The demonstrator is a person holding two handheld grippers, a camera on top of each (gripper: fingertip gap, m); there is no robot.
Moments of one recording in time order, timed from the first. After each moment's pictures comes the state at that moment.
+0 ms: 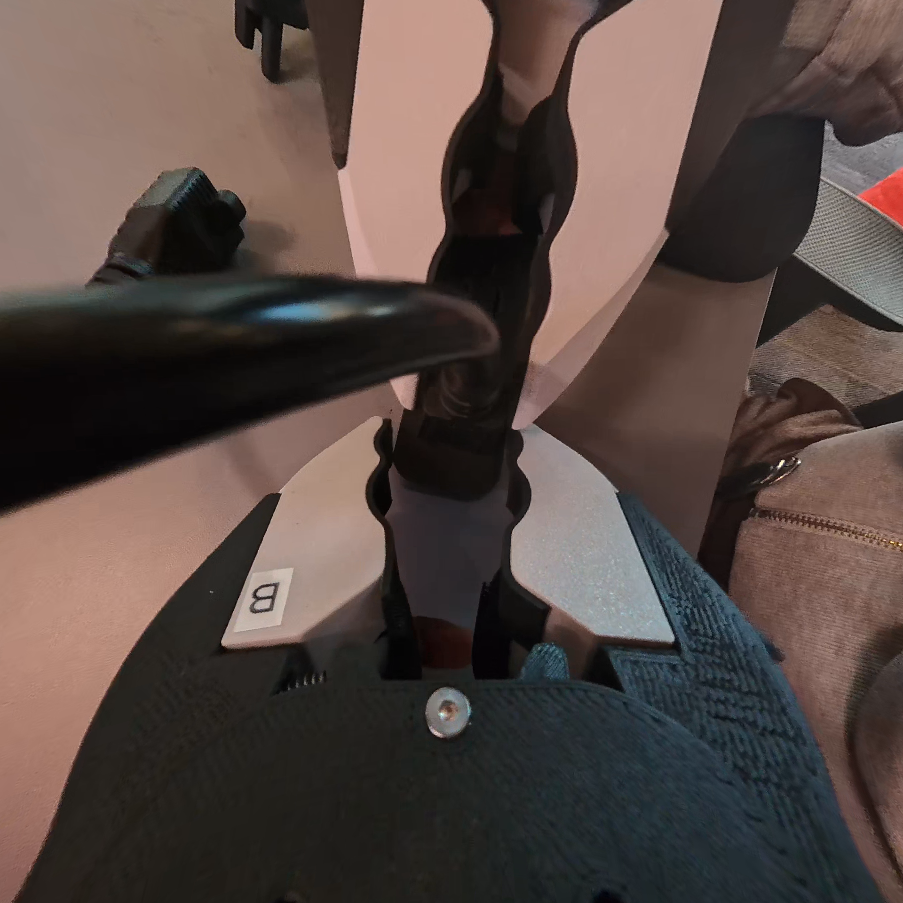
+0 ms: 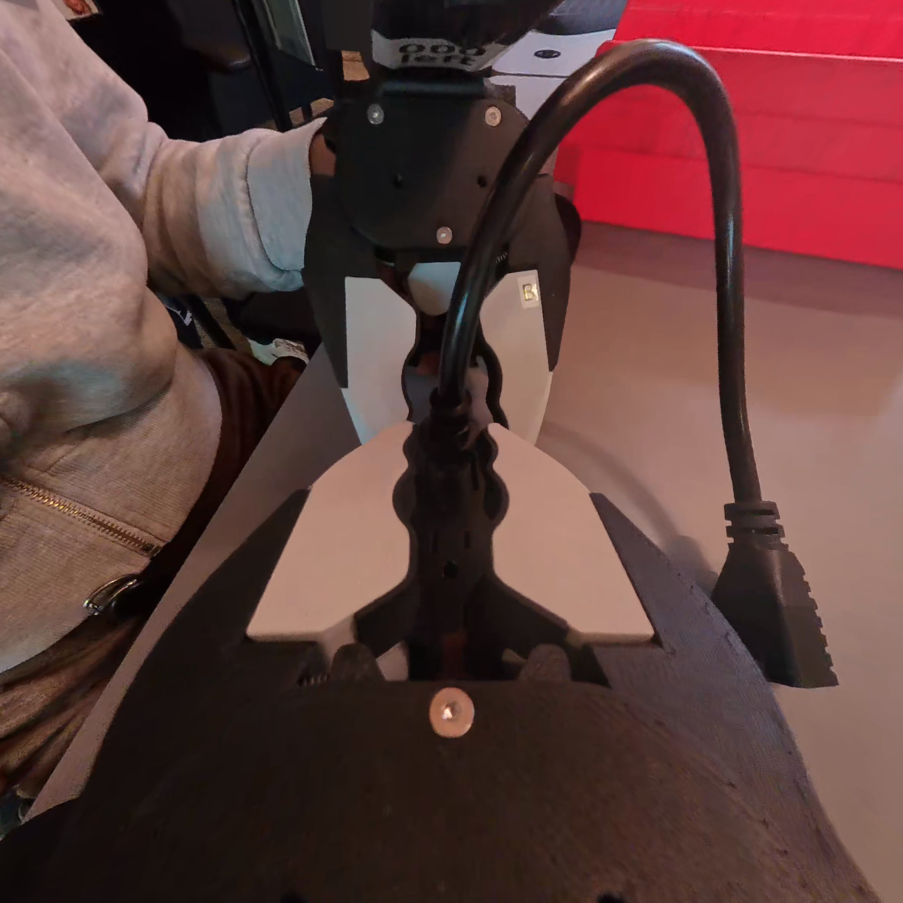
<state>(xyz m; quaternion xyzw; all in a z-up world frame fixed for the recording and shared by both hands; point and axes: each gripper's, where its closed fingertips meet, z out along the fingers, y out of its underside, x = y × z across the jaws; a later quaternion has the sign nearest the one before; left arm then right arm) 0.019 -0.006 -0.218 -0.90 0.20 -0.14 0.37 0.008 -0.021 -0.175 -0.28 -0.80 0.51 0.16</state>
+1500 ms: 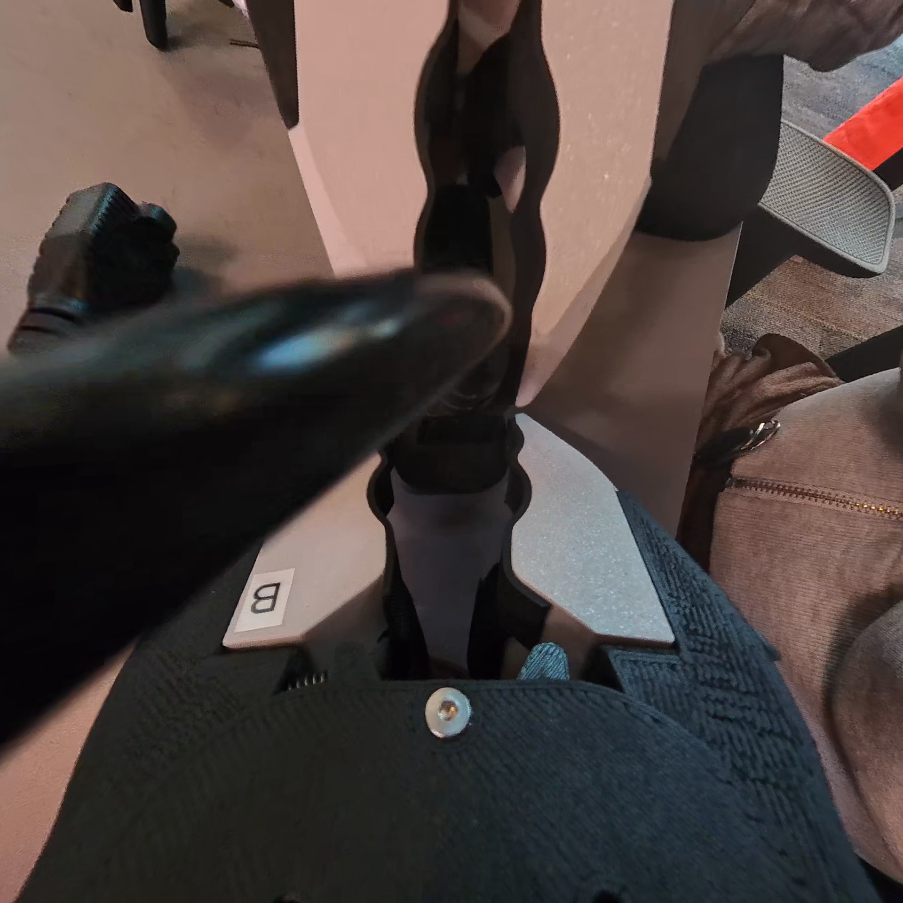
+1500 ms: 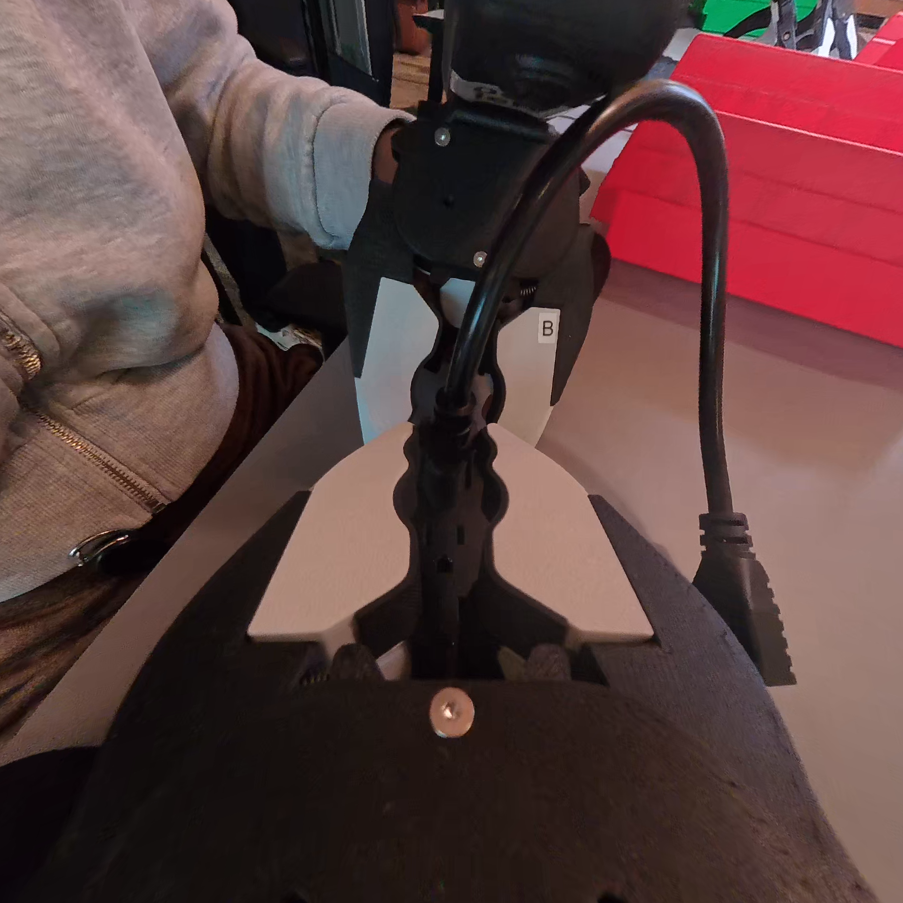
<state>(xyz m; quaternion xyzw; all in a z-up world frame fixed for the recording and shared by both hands) 0.031 -0.014 -0.225 -0.89 0.25 -0.16 0.34 0.020 -0.026 -0.172 -0.21 -0.81 0.52 0.18</state>
